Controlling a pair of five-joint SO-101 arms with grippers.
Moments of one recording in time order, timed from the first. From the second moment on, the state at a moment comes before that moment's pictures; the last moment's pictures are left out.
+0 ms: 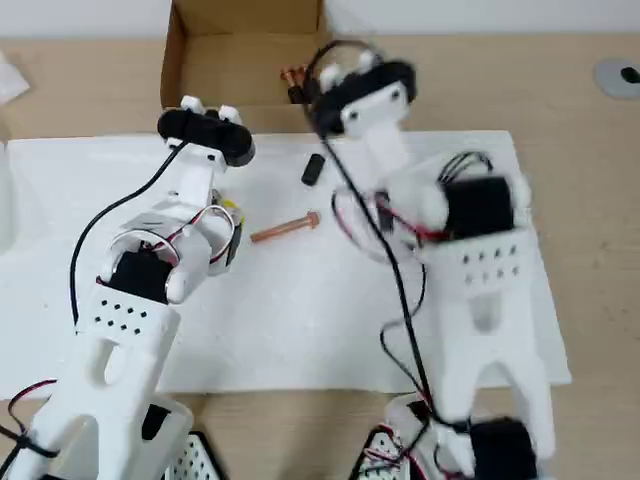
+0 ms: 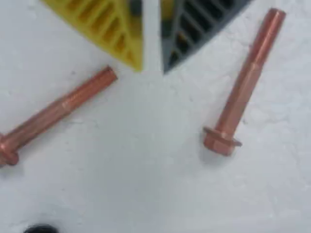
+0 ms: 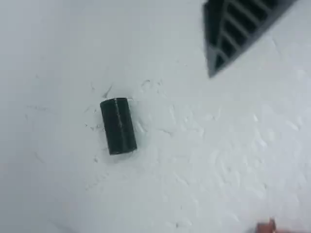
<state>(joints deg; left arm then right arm) 12.0 -41.9 46.2 48.7 -13.3 -15.4 -26.1 4.5 93.1 7.8</state>
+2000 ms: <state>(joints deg) 7.9 -41.9 48.9 48.7 -13.3 -1.7 11.9 19.6 67.3 29.7</state>
